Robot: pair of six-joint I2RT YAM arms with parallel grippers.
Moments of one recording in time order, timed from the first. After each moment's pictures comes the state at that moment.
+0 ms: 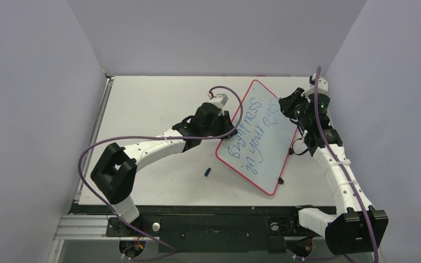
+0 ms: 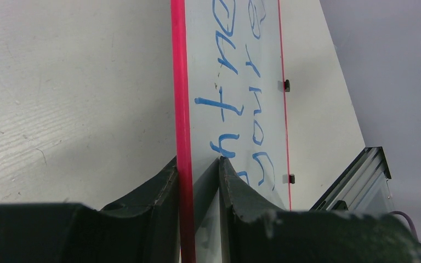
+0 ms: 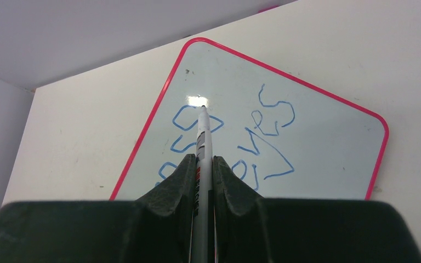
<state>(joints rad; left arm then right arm) -0.82 1.71 1.23 -0.05 0.07 -0.64 0.08 1.13 1.01 -0.18 -0.08 0.44</state>
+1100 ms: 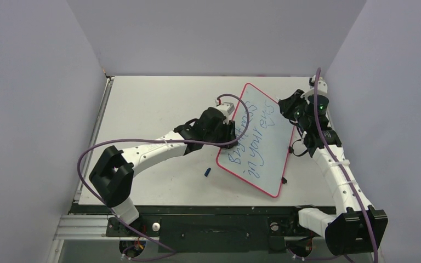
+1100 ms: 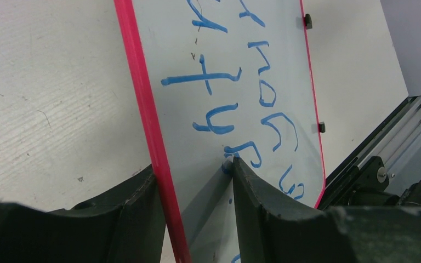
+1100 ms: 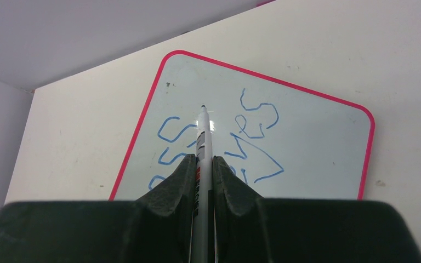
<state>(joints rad) -0.86 1.68 1.26 -0.22 0.06 -0.54 0.08 1.12 0.99 -0.17 -0.07 0.45</state>
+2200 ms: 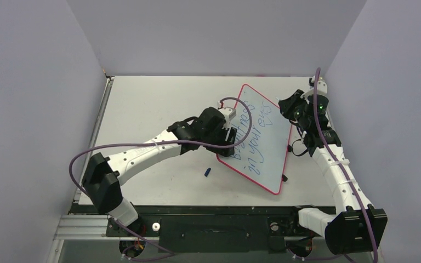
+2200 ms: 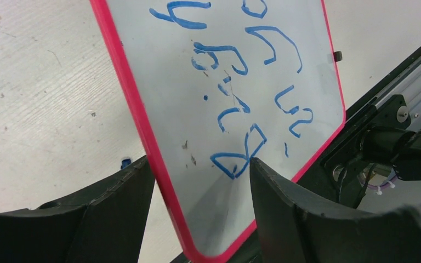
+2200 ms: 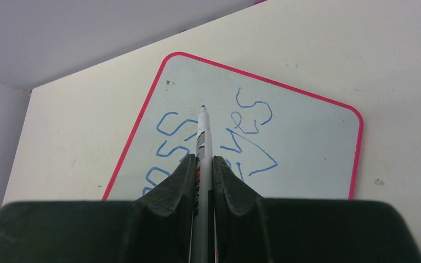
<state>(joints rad) -0.91 1.61 1.36 -0.56 0.06 -0.45 0.07 1.13 0.98 -0.17 -0.07 0.45</state>
